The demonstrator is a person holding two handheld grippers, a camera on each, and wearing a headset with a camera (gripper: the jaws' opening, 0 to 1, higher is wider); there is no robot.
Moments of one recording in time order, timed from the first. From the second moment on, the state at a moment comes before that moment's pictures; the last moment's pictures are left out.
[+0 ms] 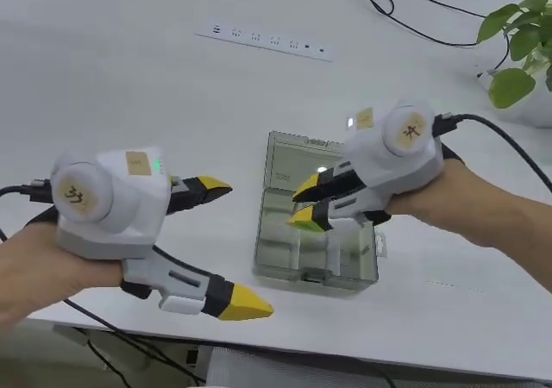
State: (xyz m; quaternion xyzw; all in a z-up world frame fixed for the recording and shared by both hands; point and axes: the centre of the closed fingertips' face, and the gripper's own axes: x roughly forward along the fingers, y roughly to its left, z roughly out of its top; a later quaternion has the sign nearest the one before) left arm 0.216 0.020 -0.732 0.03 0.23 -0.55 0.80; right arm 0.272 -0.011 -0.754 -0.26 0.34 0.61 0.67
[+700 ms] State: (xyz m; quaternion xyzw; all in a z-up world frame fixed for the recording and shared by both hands) left arm 0.213 0.026 -0.730 0.03 0.23 -0.55 0.80; right arm 0.261 -0.095 -0.731 -0.25 0.34 0.57 0.70
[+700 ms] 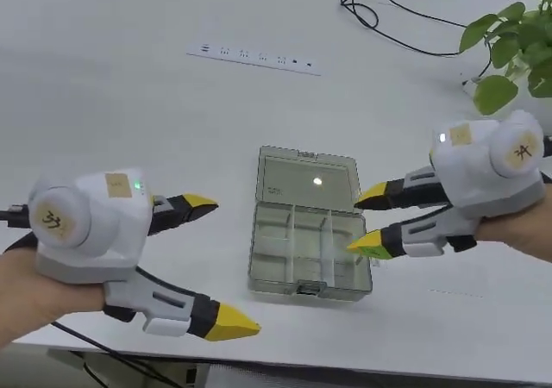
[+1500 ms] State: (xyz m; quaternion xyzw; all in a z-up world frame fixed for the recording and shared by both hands) left arm 0.220 0.028 -0.733 0.03 0.24 -0.55 0.80; right arm 0.260 -0.209 -0.800 -0.32 0.43 0.54 0.65
